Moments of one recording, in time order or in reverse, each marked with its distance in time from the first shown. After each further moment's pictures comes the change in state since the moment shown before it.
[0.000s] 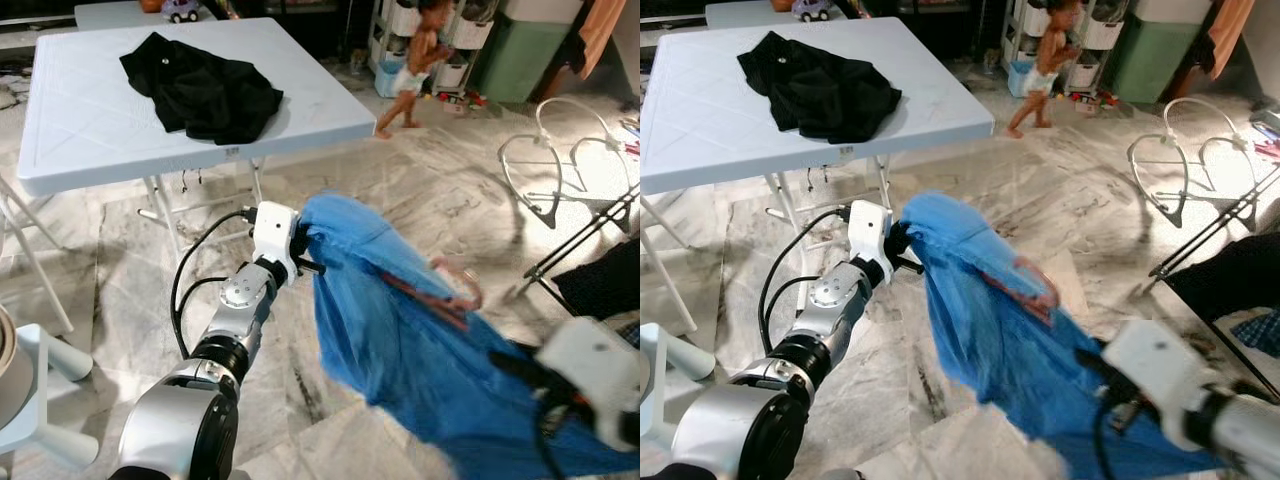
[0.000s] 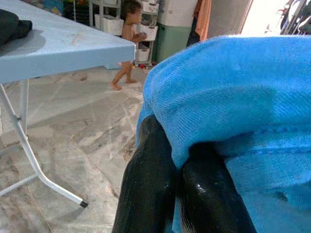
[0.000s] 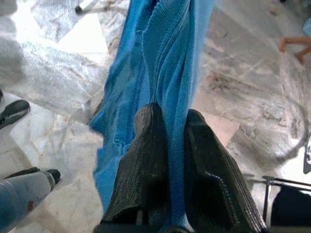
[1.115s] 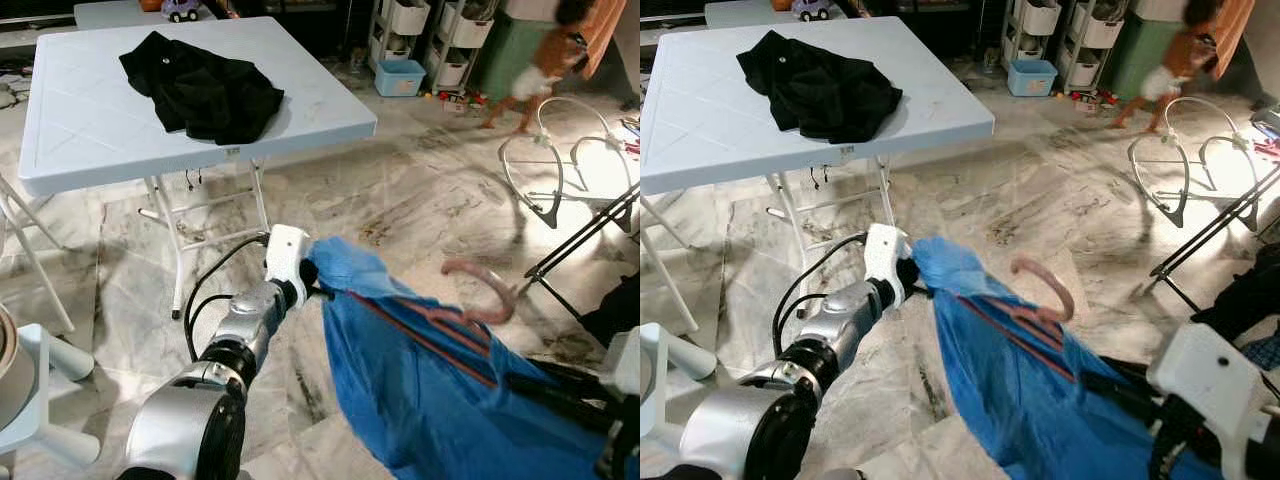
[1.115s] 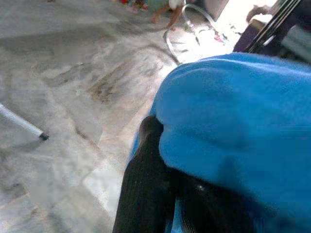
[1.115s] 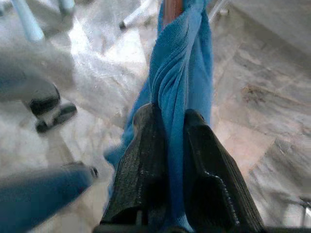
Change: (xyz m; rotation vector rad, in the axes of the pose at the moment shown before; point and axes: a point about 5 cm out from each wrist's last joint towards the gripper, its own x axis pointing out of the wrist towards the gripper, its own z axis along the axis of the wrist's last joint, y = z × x) left arm 0.000 -0.014 -0.026 -0.225 0.230 -0.076; right arm -0.035 0.005 0.015 0.019 -0.020 0.163
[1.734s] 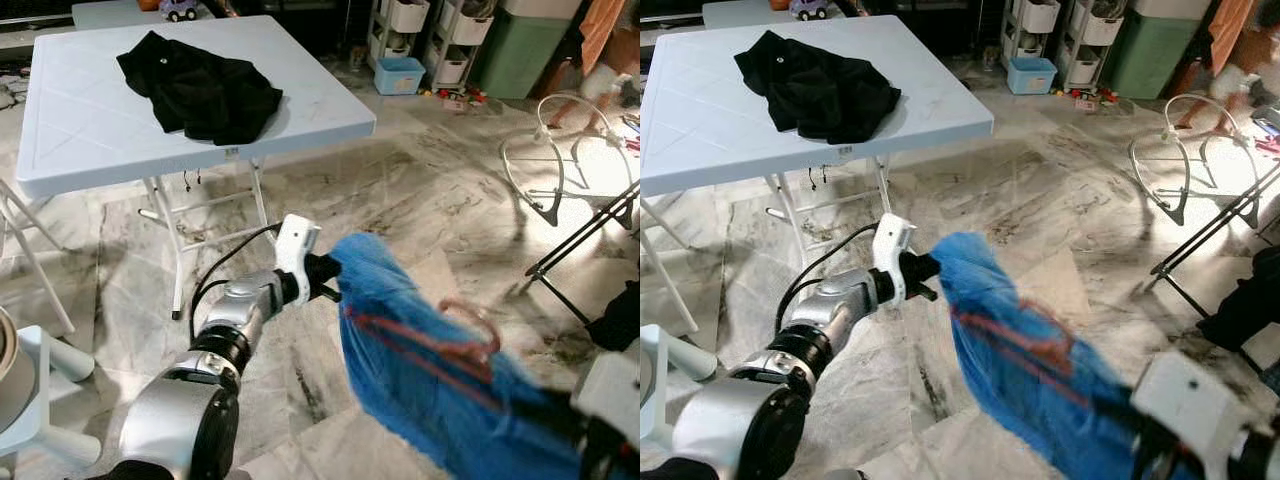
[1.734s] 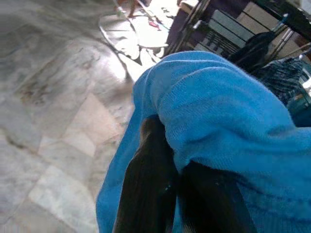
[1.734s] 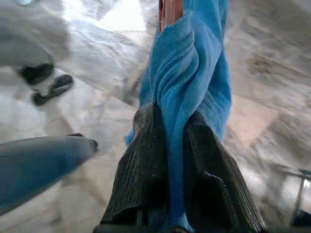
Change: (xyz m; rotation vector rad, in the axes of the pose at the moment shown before) left arm -0.003 -0.006 0.010 -0.015 0.064 -0.270; right arm 0.009 0.013 -0.026 0.014 0.104 0.035
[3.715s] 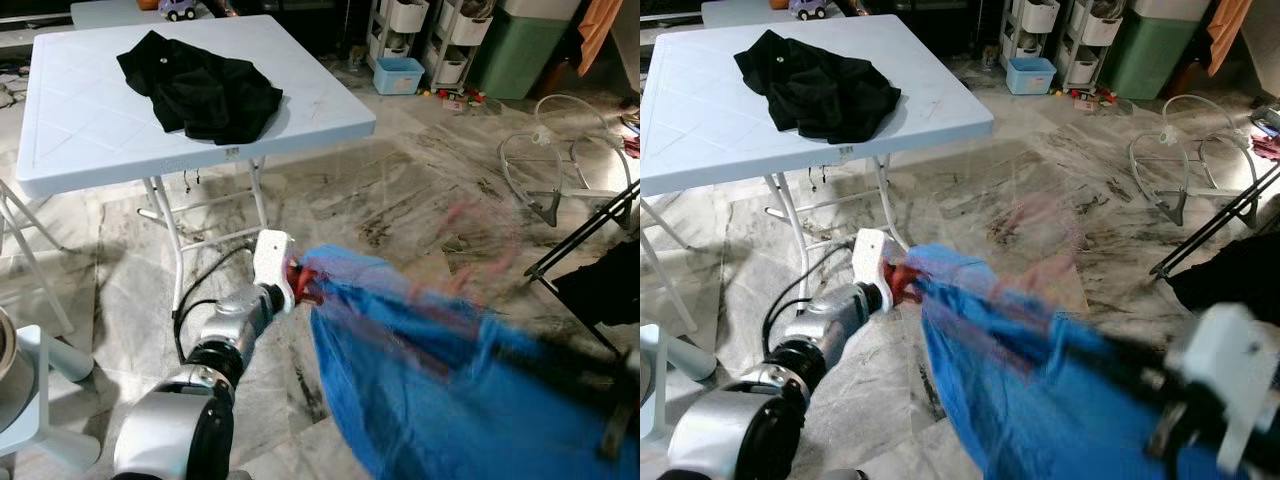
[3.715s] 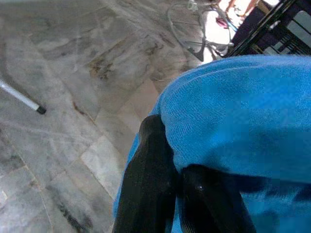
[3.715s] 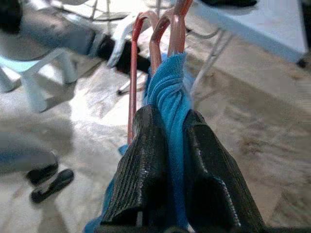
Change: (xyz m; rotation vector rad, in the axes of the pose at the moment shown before) left arm -0.012 0.018 -0.026 -0.053 0.024 0.299; right arm -0.014 -0.018 0.042 0.042 -0.415 -0.073
